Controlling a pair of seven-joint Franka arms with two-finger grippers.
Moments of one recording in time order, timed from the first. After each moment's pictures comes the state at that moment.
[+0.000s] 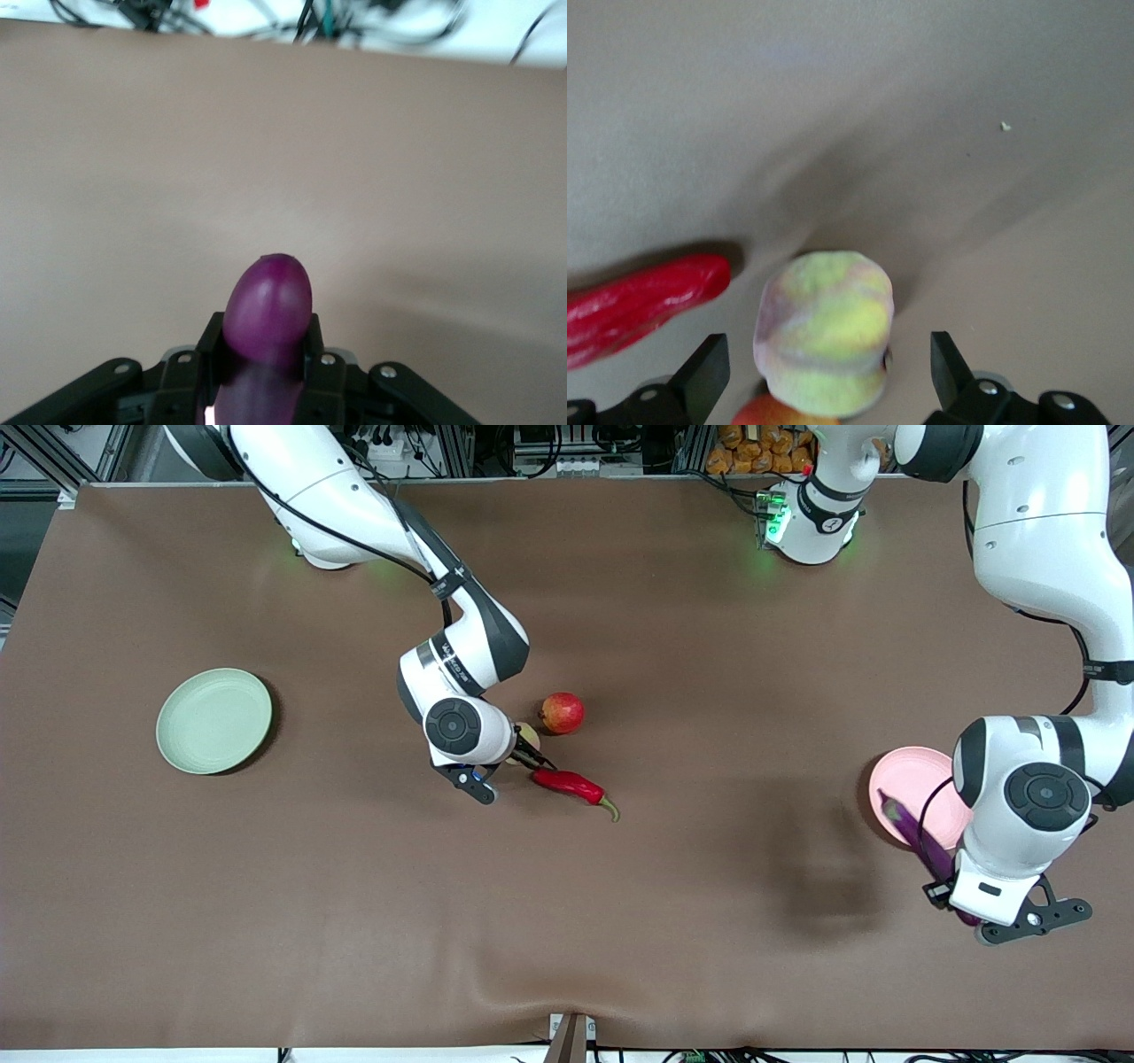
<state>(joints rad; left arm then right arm) -0.05 0.72 0.07 -1.38 0.39 2.23 -0.40 0.56 0.70 0.05 -1.57 0.23 2.10 1.12</state>
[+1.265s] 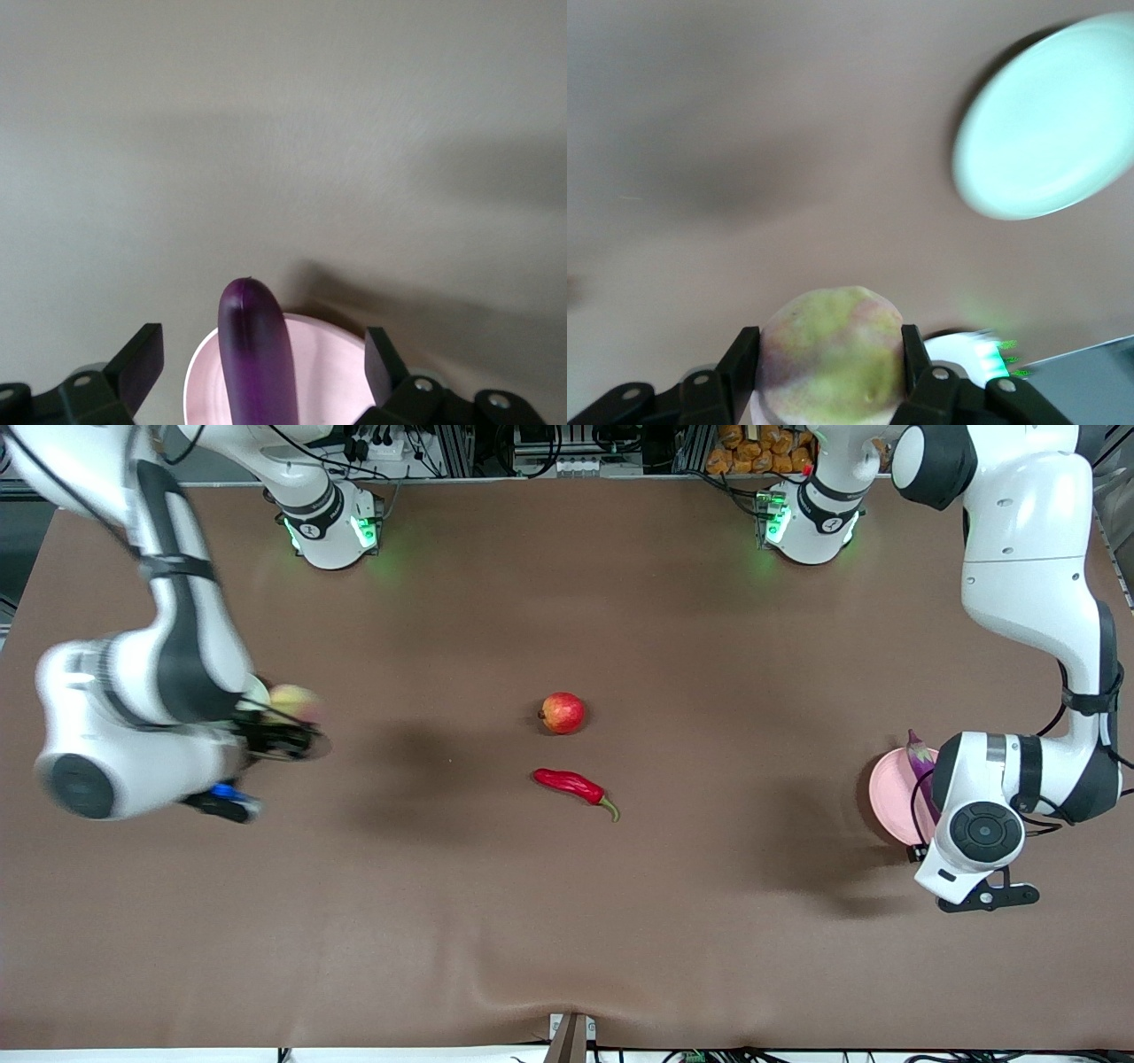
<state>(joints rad) -0.05 0.78 0.06 -1.41 0.51 2.09 -0.43 0.03 0.46 0.03 -1.44 0.02 1.33 0.30</state>
